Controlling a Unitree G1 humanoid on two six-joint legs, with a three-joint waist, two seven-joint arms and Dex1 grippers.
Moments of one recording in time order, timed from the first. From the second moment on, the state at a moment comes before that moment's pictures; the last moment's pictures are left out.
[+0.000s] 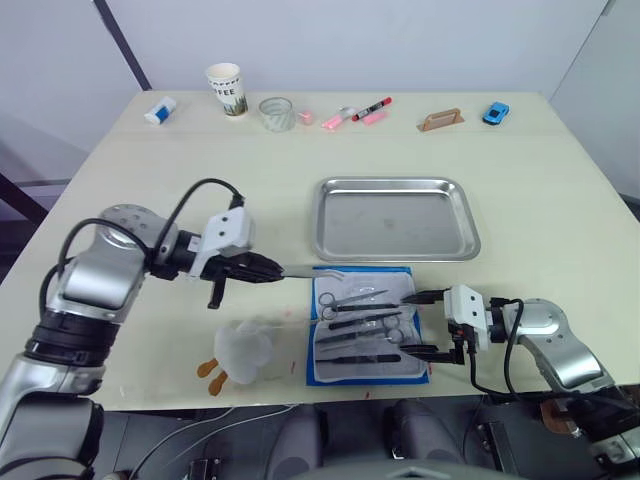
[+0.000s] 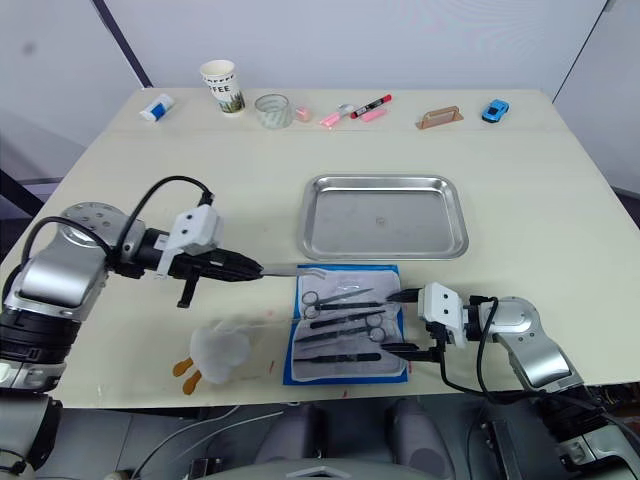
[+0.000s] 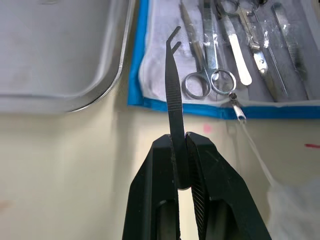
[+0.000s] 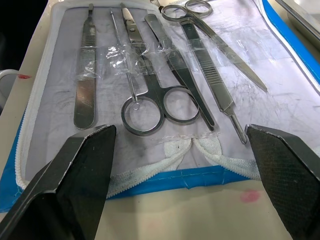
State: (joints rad) left arm -0.49 0.95 -0.07 0.01 -0.31 0.36 -1.45; right arm -0.17 -0.60 0.27 0.02 0.21 -0.03 1.16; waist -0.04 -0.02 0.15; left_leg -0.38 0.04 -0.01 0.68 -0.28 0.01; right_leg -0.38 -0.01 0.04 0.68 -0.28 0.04
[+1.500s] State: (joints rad) left arm -0.46 -0.02 -0.04 -0.17 -0.08 0.90 0.05; right arm -0.16 -0.58 0.27 0.04 0.21 -0.06 1.15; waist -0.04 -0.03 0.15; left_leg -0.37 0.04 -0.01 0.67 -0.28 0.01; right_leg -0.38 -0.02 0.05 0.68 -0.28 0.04
